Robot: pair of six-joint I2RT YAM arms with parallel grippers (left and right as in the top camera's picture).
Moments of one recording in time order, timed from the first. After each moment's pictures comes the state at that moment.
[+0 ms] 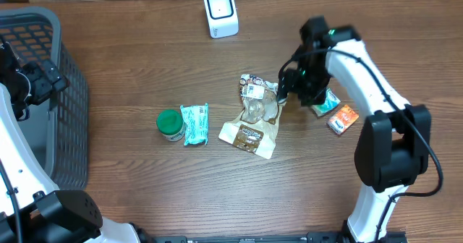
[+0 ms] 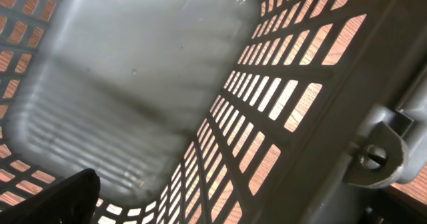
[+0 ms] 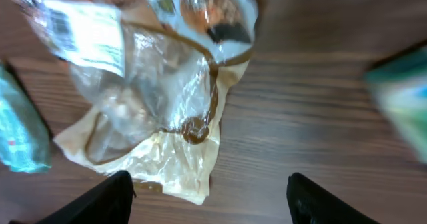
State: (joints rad) left arm 0.53 1.71 1.88 -1.43 0.03 -0.14; right arm 0.22 2.03 1.63 -1.20 -0.30 0.28
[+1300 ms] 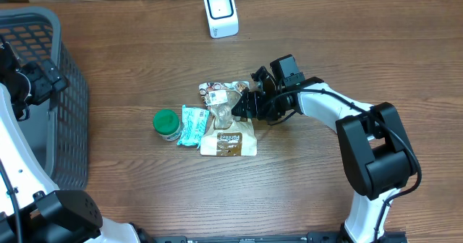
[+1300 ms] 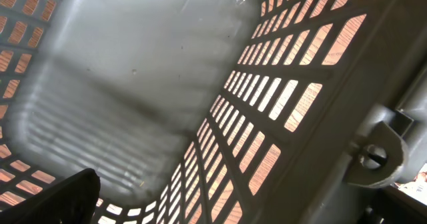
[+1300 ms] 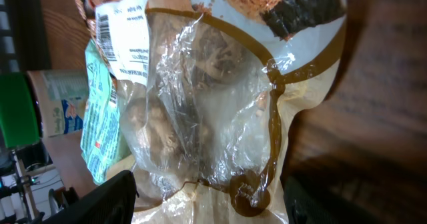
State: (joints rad) left arm 0.53 1.71 1.88 -1.43 0.03 -0.14; right arm 0.37 2.01 1.20 -0.37 -0.69 0.34
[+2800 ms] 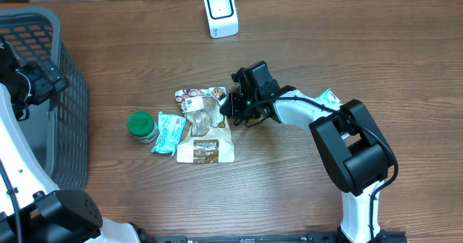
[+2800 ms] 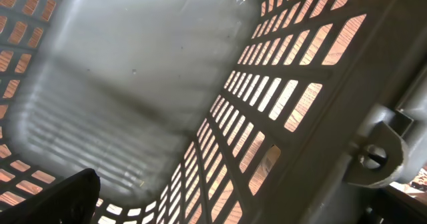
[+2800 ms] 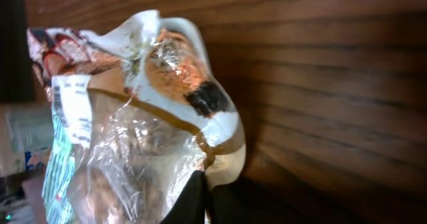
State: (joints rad) left arm 0.53 1.71 1.88 -1.43 0.03 -0.14; right arm 0.51 2.11 1.22 -0.15 -0.53 0.55
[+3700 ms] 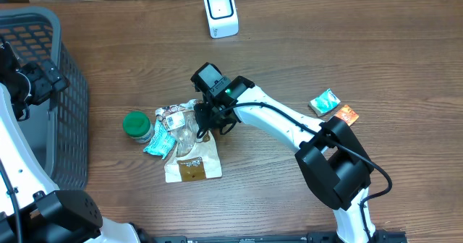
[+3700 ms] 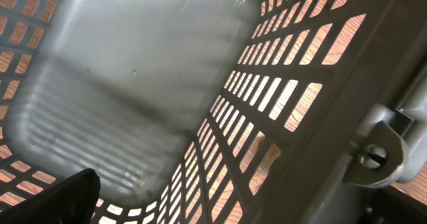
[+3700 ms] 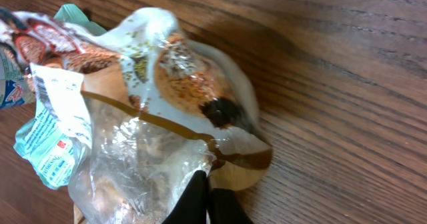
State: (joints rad) left arm 0.53 1.71 1.88 -1.43 0.03 -0.13; right arm 0.76 2.11 1.60 -0.74 -0.23 0.49
